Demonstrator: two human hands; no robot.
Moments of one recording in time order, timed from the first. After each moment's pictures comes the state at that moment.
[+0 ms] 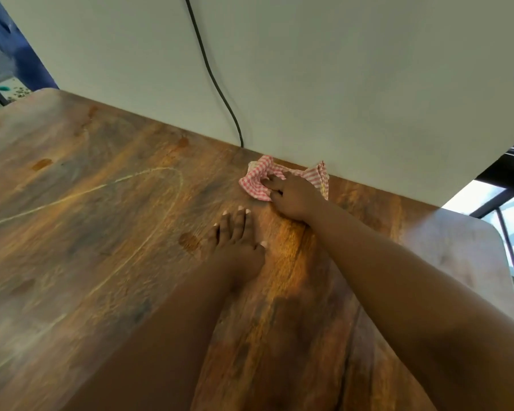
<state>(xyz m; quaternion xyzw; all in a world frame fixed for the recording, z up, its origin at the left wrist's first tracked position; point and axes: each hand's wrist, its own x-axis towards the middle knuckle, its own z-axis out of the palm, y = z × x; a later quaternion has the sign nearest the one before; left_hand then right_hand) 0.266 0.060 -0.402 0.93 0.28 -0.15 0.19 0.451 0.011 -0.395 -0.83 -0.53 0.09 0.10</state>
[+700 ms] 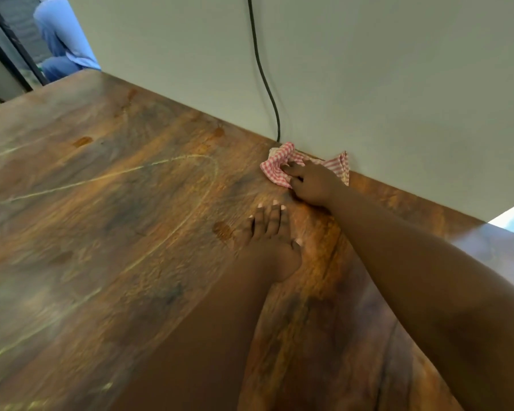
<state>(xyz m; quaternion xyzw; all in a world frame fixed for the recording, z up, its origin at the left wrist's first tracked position) 0.265 0.060 -0.420 0.94 0.26 -0.08 0.19 0.454 0.052 -0.393 -0.83 -0.54 0.11 0.08</state>
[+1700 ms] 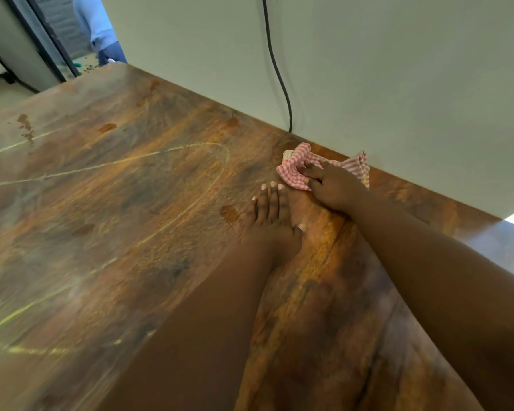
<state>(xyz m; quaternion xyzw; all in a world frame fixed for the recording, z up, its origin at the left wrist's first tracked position) 0.262 0.055 -0.417 0.94 0.29 -0.05 0.17 0.451 0.016 -0.399 -0.83 -0.54 0.10 0.11</state>
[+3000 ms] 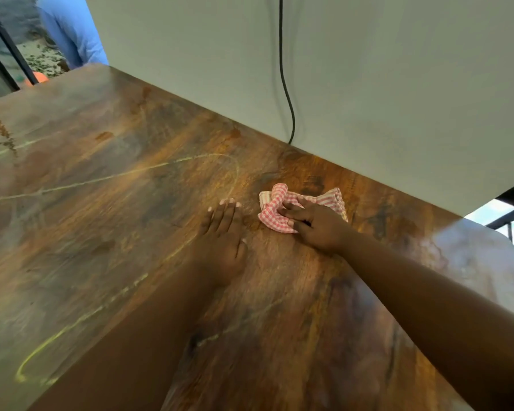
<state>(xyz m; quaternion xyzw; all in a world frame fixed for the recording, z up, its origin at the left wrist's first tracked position) 0.138 0.135 -0.409 0.97 0.23 0.02 0.12 0.351 0.001 -0.387 -0.81 -0.55 0.16 0.11</state>
